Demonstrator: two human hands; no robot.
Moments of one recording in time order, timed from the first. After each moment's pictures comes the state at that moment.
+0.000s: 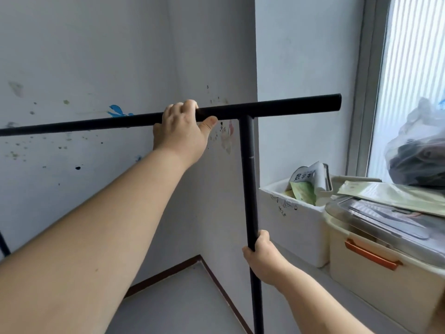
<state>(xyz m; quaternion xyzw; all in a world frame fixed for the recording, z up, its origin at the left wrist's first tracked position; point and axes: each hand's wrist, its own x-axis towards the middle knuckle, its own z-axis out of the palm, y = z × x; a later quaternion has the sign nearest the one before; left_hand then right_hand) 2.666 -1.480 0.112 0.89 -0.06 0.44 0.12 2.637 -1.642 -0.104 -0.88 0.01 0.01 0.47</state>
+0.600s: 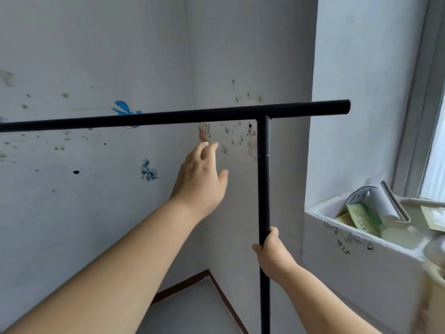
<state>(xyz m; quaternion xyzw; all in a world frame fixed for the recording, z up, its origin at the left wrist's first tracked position) 2.809 -1.386 0.036 0.90 -0.13 0.38 0.17 2.824 -1.544 -0.106 -0.88 0.06 -0.01 0.47</state>
